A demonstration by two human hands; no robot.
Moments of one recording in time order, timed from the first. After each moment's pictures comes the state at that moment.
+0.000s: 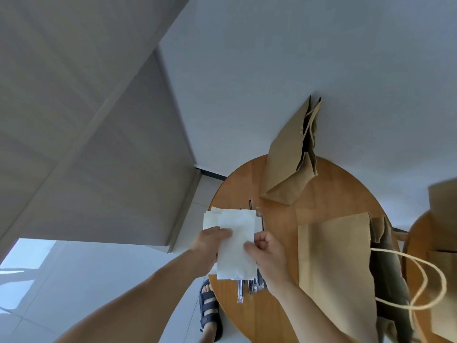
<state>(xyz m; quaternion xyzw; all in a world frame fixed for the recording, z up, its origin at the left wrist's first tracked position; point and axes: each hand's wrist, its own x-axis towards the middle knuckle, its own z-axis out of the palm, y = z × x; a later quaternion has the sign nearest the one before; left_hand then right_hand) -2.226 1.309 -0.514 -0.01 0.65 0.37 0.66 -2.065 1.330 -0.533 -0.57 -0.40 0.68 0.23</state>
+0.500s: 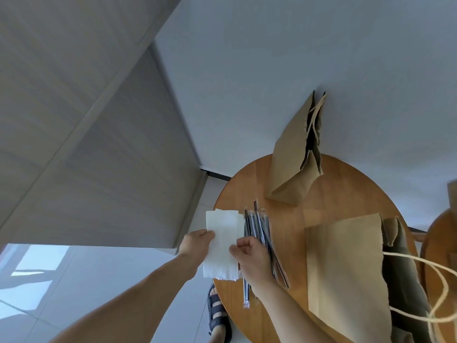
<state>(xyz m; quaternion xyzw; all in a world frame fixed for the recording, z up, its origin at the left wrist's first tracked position) -2.254 1.299 -0.538 0.08 0.81 0.27 0.51 -2.101 1.319 -0.574 -0.59 -0.40 0.67 0.19</state>
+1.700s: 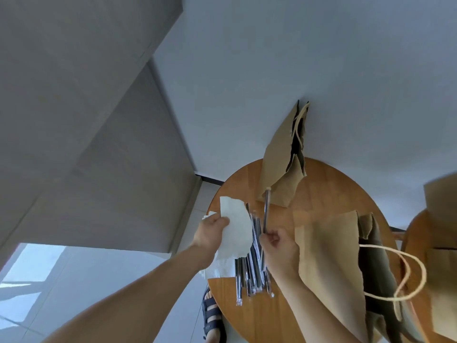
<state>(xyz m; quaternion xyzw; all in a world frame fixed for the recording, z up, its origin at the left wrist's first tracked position) -2.216 1.330 -0.488 0.12 0.73 0.36 0.56 -2.042 1.348 -0.532 -0.67 -0.53 0.47 0.24</state>
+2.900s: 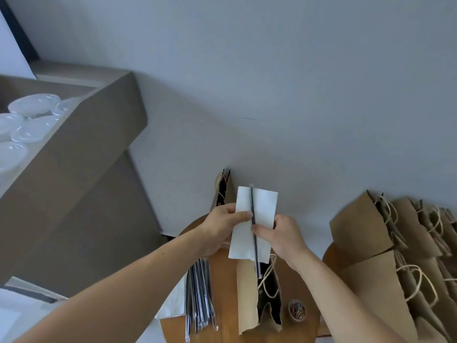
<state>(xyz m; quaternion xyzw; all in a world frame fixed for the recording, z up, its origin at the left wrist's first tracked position) -2.071 1.382 -0.278 0.37 0.54 0.40 0.64 -1.892 1.408 -0.295 -0.51 -0.61 0.52 0.31</state>
